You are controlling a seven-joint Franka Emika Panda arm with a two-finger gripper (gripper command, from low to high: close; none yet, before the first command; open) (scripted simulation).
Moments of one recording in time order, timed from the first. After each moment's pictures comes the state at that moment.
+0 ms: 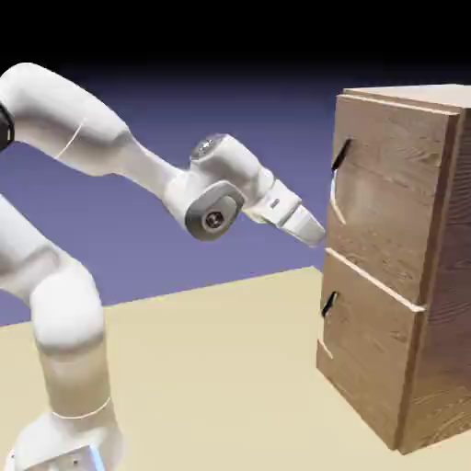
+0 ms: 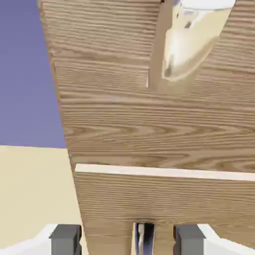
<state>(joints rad) -0.04 -0.60 0.05 -2.80 0.12 3.01 0.67</state>
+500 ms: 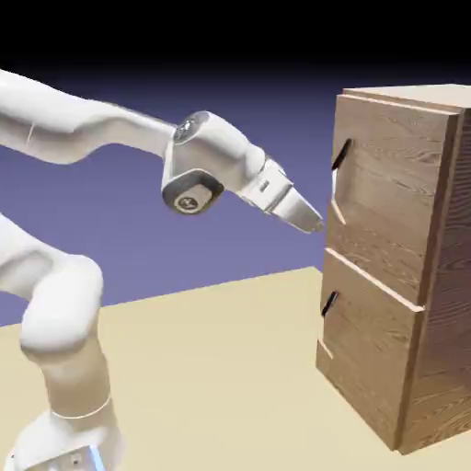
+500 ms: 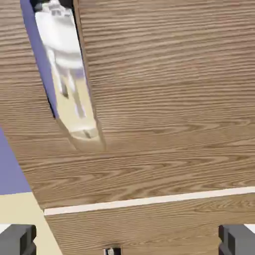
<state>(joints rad) -0.32 -0.79 0.31 -2.77 0.77 2.88 0.27</state>
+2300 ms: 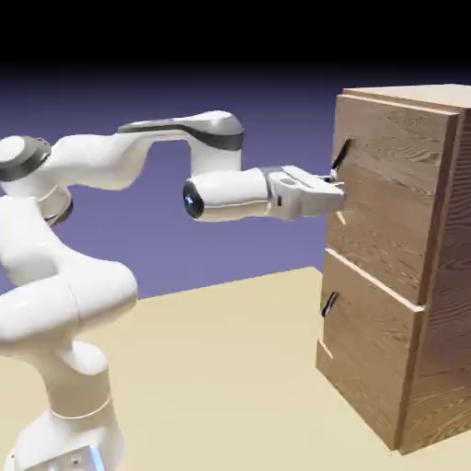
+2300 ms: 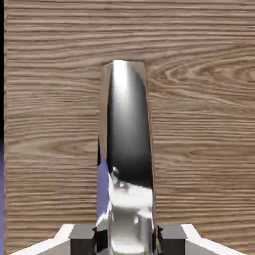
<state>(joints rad) -1.18 -1.23 1.01 -2.67 2.56 2.30 -0.88</state>
